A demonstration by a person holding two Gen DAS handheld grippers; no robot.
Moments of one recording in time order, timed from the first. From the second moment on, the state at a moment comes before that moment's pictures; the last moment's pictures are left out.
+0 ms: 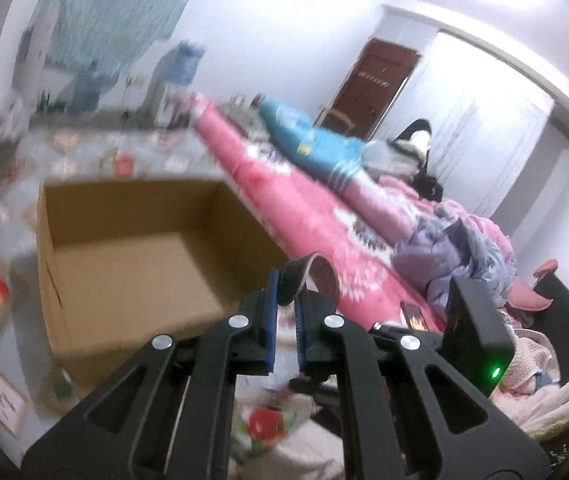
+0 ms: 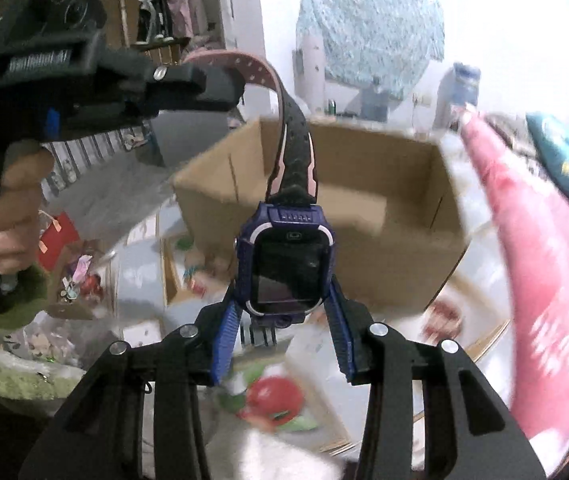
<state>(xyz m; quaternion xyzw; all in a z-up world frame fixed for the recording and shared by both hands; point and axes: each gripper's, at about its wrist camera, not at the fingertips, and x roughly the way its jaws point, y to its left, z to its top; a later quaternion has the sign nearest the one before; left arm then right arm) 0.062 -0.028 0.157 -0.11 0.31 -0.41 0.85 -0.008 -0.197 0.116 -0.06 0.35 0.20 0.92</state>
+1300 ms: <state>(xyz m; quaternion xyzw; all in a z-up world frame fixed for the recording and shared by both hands) 0.154 0.078 0.112 -0.10 0.31 -0.16 0.93 0.291 -0.147 0.059 -0.31 0.52 0.27 0.75</state>
